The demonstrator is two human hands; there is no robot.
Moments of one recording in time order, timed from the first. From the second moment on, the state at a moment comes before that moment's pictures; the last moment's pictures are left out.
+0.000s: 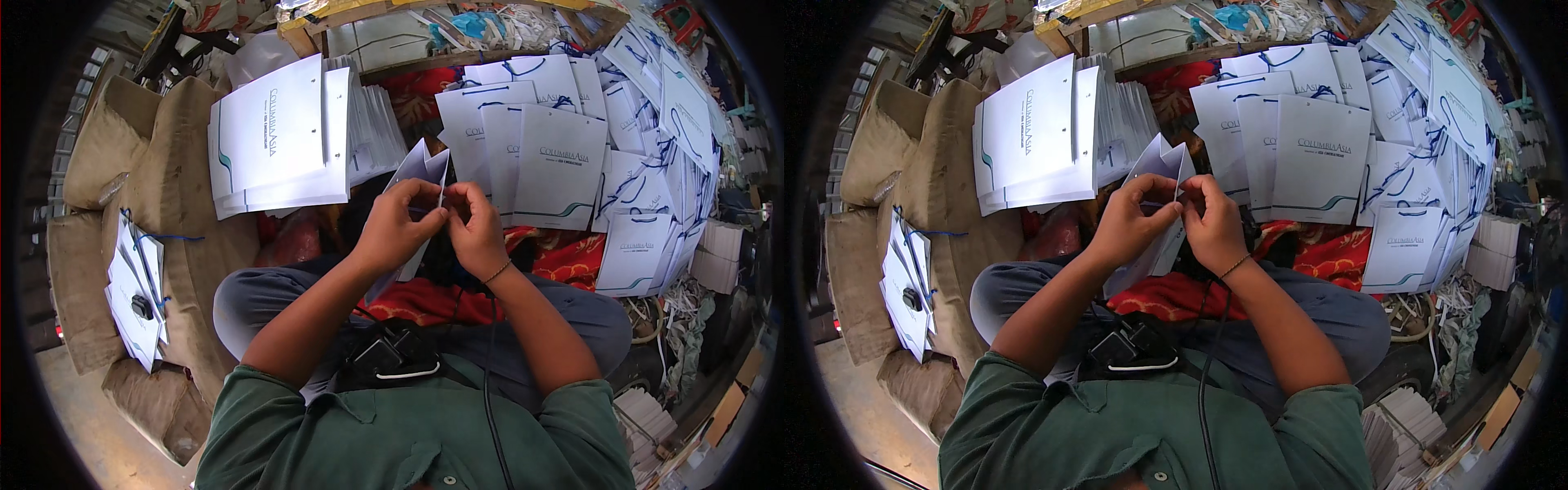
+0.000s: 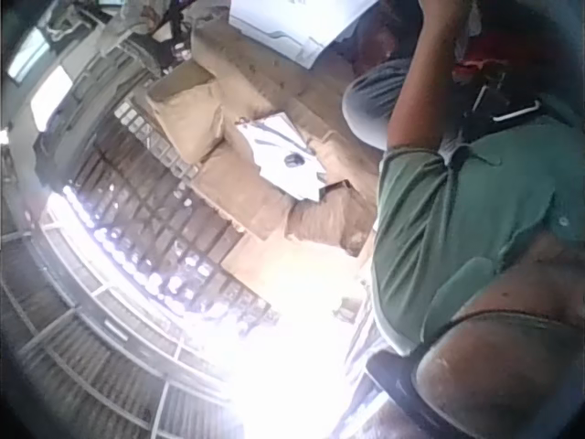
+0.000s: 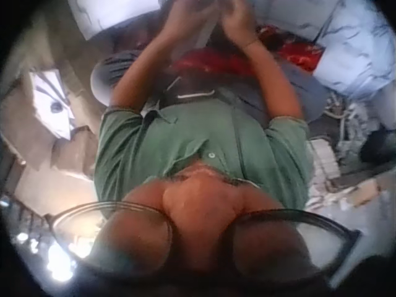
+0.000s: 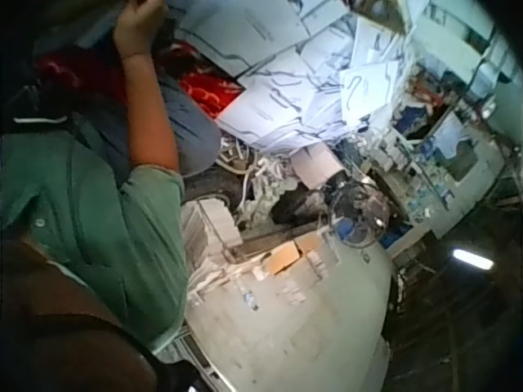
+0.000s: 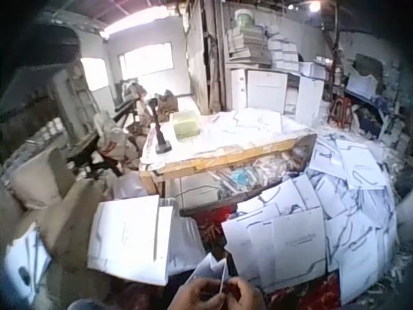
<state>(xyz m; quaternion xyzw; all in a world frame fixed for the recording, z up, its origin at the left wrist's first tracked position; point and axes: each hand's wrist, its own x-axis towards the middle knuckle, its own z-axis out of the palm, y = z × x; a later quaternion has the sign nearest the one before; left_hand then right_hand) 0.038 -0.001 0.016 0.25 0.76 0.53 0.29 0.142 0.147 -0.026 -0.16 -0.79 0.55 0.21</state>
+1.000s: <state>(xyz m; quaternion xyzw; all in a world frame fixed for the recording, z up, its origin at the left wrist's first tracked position) 0.031 -0.007 -0.002 0.20 0.70 0.60 0.34 0.139 0.147 -0.010 -0.16 -0.76 0.57 0.25</state>
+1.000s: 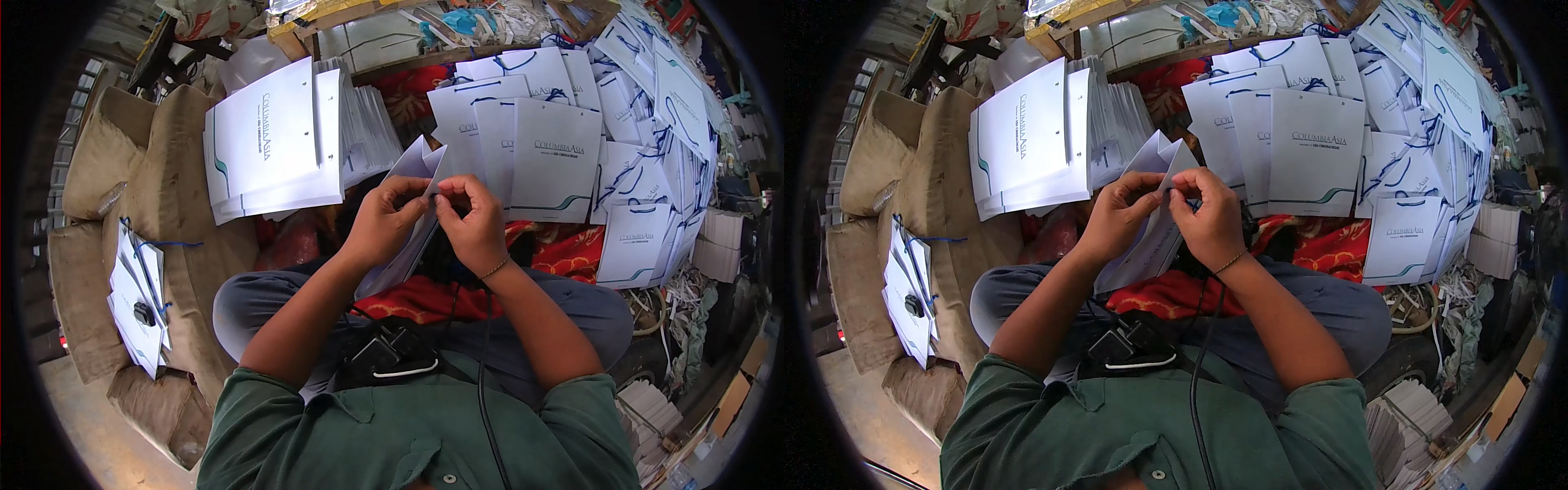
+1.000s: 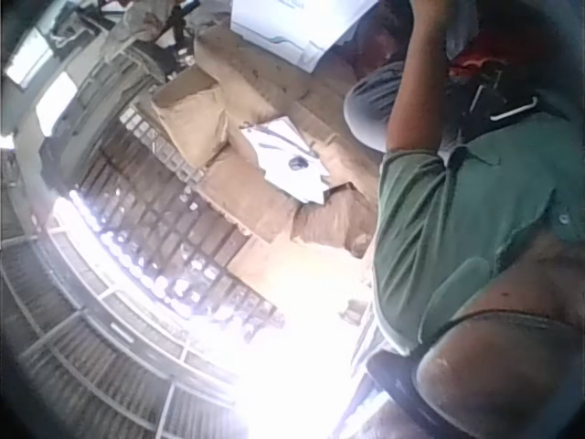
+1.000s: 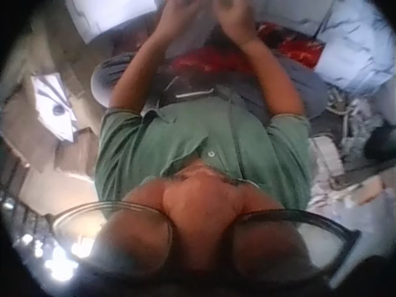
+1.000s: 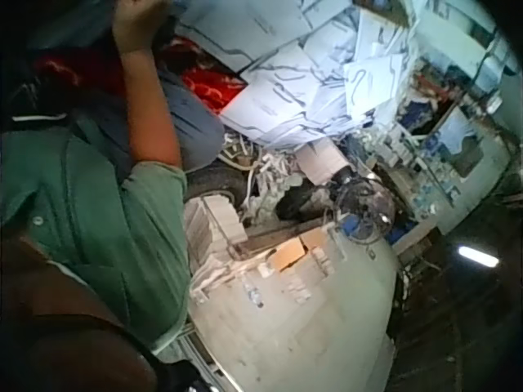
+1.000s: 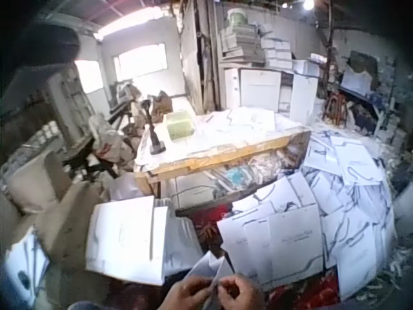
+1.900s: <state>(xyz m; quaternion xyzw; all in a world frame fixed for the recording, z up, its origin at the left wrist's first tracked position) 0.031 -0.005 -0.004 0.18 0.71 0.59 0.34 0.144 0.136 -0.003 -0.15 -0.77 0.58 0.20</state>
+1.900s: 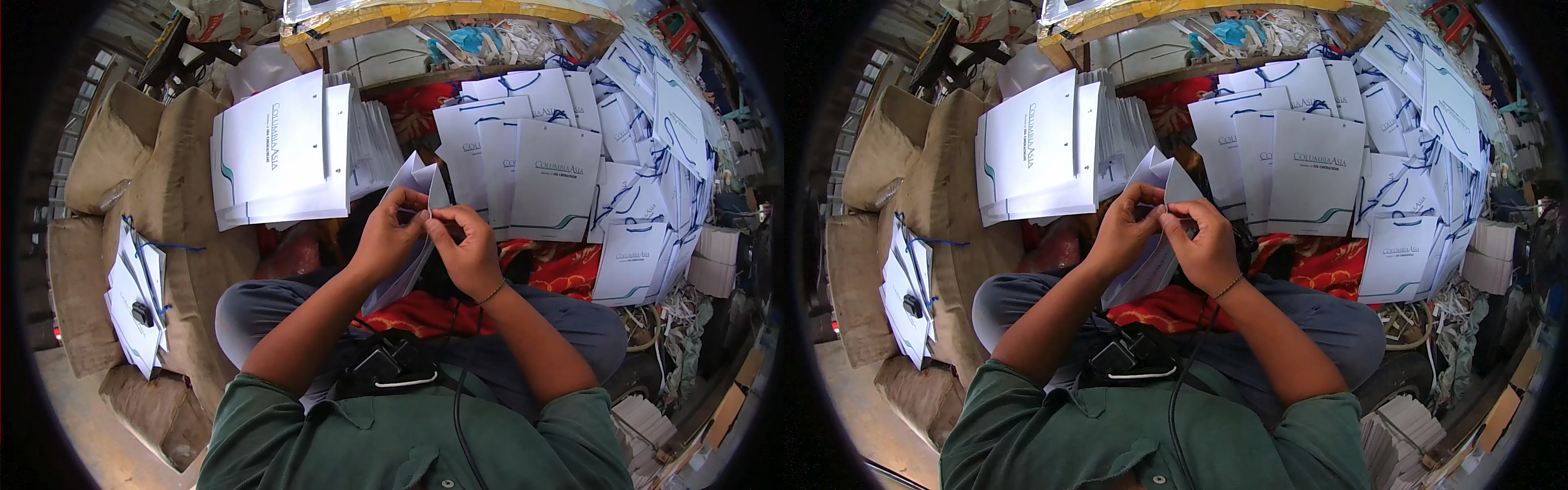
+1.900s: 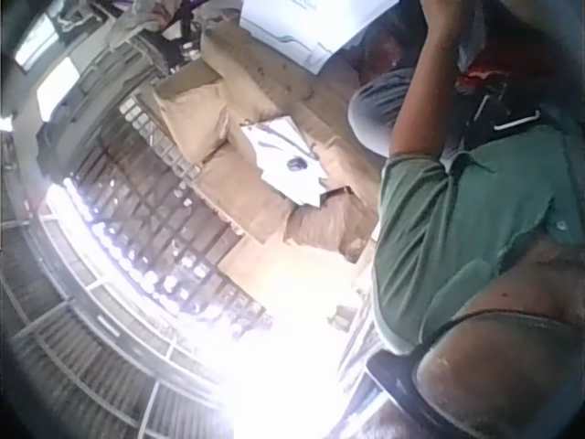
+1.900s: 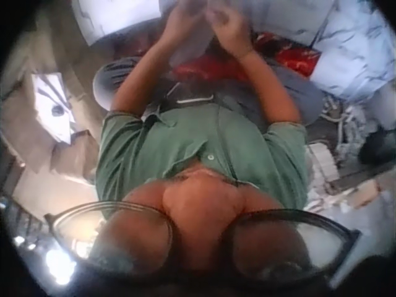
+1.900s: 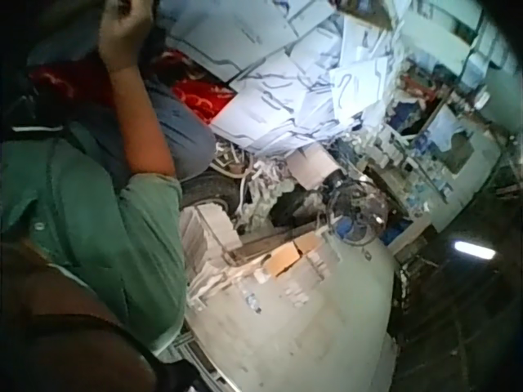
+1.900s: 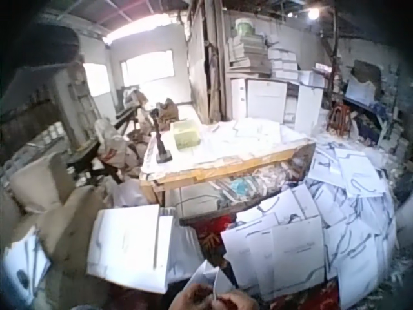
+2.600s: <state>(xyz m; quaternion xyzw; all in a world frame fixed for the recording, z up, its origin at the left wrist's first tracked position) 0.022 -0.005 -0.005 0.21 0.73 0.52 0.38 0.148 0.139 -0.013 -0.20 -0.75 0.61 0.16</state>
